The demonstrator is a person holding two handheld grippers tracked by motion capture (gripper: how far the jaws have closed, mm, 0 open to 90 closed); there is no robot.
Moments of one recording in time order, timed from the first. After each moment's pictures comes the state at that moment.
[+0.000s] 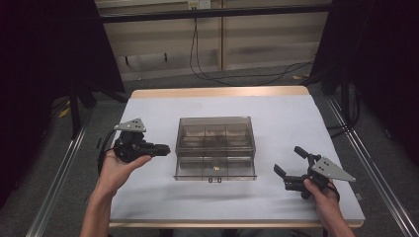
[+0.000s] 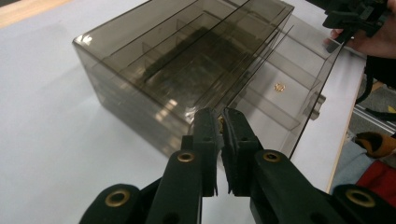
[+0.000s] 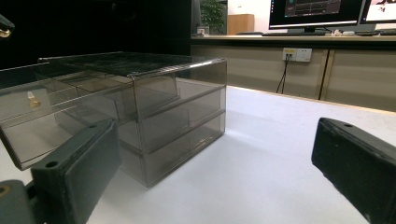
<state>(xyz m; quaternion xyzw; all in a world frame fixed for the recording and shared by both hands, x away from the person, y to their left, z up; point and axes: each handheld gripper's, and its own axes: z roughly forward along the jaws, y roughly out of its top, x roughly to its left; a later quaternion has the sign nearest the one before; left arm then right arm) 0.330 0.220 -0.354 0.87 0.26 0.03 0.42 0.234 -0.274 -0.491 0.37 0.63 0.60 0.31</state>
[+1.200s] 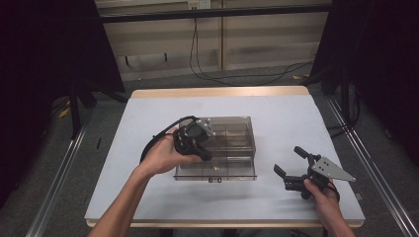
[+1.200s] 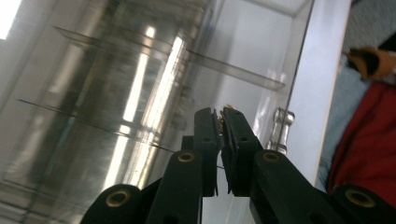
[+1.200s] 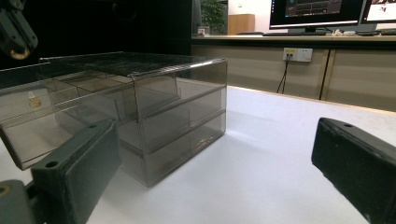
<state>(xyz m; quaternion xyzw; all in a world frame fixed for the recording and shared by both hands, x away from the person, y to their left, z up) 0.339 0.075 -0.346 0.97 0.09 -0.02 0.23 0.234 -0.274 -0.491 0.37 0.64 0.60 0.31</state>
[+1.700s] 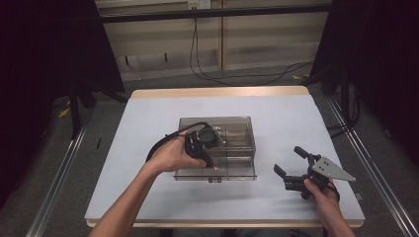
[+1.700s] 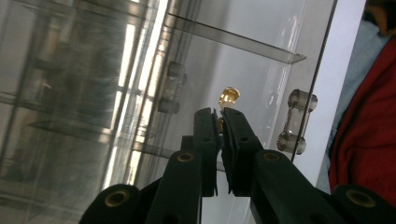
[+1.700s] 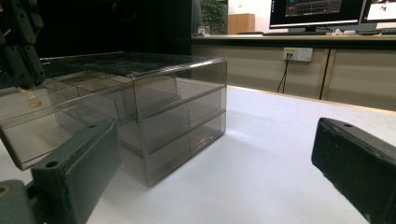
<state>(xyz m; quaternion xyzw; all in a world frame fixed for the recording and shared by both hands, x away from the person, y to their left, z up) 0.343 0.050 -0.368 0.99 0.08 -0.04 0.14 0.234 -0.274 -0.491 0.37 0.63 0.60 0.31</state>
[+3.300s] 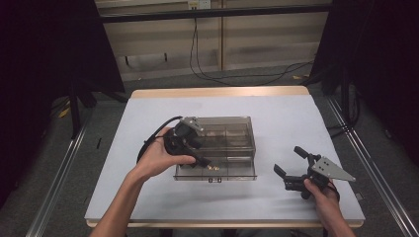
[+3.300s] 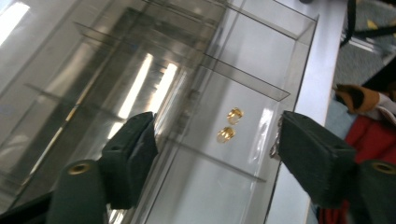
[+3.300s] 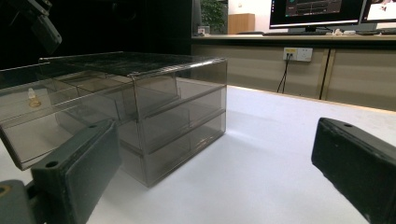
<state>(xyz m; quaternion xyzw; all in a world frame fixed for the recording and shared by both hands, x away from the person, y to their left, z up) 0.345 0.110 -0.353 0.93 0.16 -0.02 0.32 0.234 -0.274 -0.491 0.37 0.63 0.60 0.31</state>
